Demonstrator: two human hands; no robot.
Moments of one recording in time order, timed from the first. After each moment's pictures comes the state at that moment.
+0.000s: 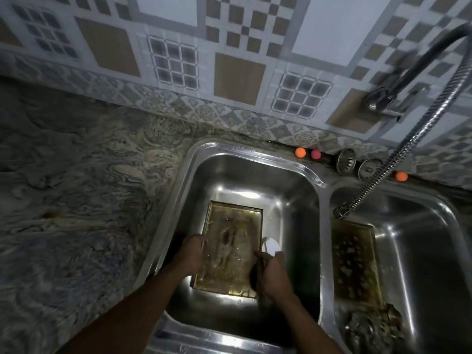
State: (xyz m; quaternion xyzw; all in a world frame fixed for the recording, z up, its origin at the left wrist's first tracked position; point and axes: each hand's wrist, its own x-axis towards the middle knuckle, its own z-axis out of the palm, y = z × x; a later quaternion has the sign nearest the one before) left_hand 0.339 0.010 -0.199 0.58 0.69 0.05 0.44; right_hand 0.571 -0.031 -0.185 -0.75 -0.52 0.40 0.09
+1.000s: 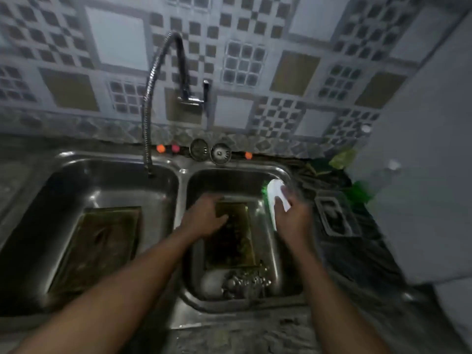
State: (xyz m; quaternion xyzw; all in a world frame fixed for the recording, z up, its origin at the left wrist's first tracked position) left_hand 0.705 -0.022 -0.055 0.77 0.53 0.14 0.31; right_hand 0.910 -0.096 -0.017 -0.74 -0.47 0.12 0.46
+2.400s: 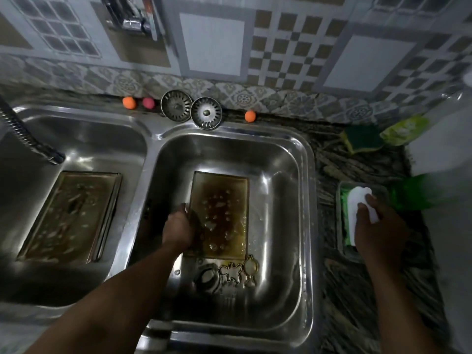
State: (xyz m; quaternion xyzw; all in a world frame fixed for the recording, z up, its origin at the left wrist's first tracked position) left_hand 0.770 -0.011 -0.231 0.55 0.78 0.07 0.29; right_hand 1.157 -0.056 -0.105 -0.84 -0.40 0.12 0.34
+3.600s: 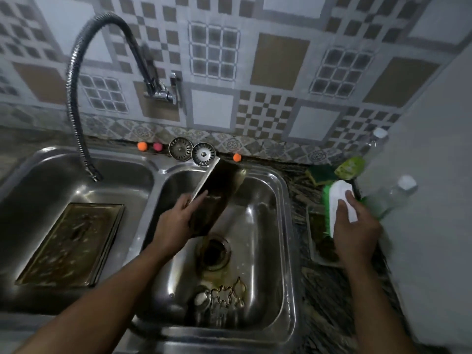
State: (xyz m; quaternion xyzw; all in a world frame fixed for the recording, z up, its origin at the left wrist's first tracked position) left_hand 0.762 -0.014 -0.105 0.80 0.54 0.23 0.11; right_hand 1.125 -0.077 -0.020 -0.74 -0.43 0.04 0.52
